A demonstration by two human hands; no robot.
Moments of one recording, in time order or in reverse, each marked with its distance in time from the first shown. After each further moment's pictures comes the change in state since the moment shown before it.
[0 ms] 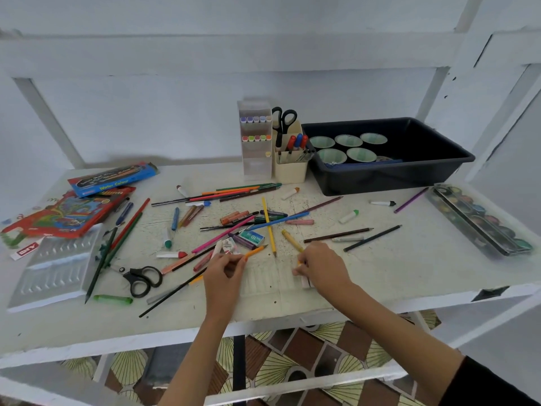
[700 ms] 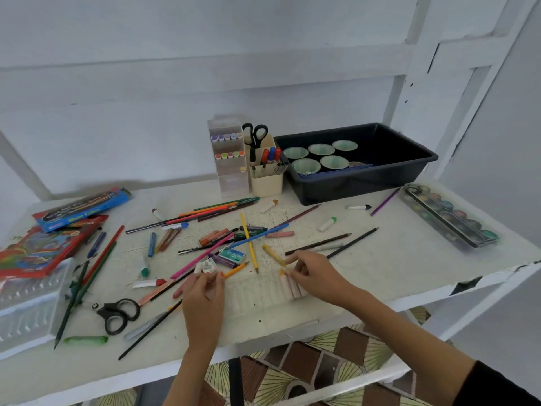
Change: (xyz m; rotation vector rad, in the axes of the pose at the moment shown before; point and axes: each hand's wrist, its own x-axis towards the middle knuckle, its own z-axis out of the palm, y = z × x) left_hand -0.003 0.004 0.000 0.114 0.061 0.071; right_hand -0.008 0.037 -0.008 0.447 0.077 -0.189
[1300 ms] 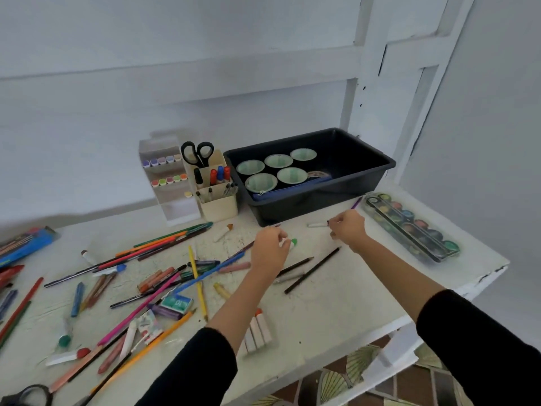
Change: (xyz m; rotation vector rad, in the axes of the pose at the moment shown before) left_hand 0.075 0.141 0.207 0.163 -0.571 0.184; right_hand 0.104 0.149 -0.143 0.064 0.478 0.597
